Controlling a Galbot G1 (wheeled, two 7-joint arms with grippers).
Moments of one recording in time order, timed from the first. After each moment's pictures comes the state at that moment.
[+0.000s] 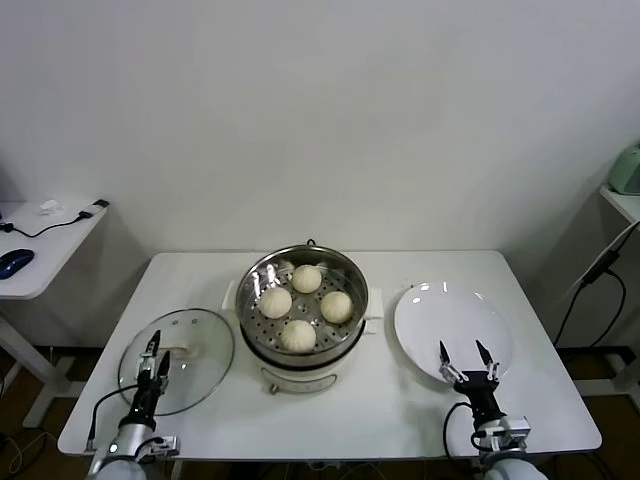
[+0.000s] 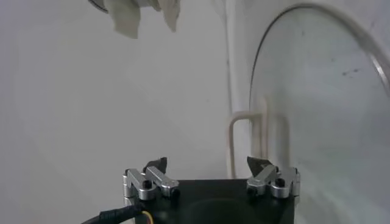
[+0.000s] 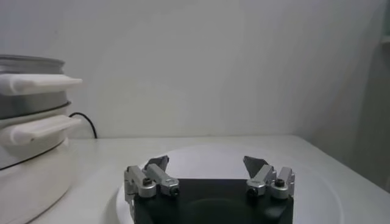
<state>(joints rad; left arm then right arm) 1.35 -1.21 -0.58 -1.39 1.27 0.00 -0.44 -1.41 1.30 0.56 1.60 0.30 0.20 -0.06</state>
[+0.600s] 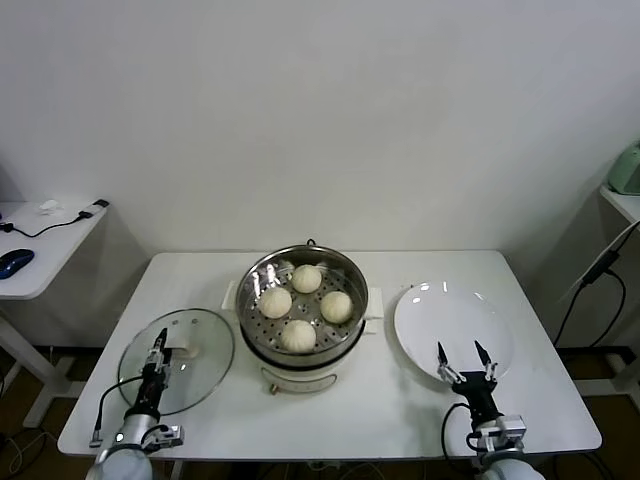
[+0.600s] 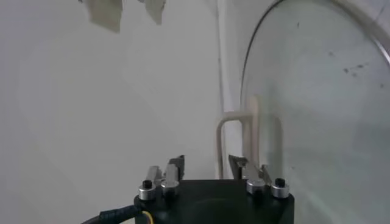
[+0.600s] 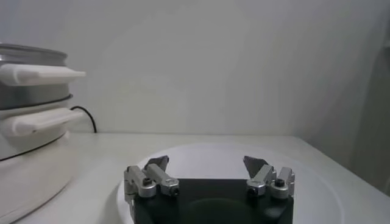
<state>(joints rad) 1.29 -1.20 -0.54 -1.33 1.25 0.02 -0.42 -1.41 1.31 0.56 1.60 0.25 0.19 -0.05</state>
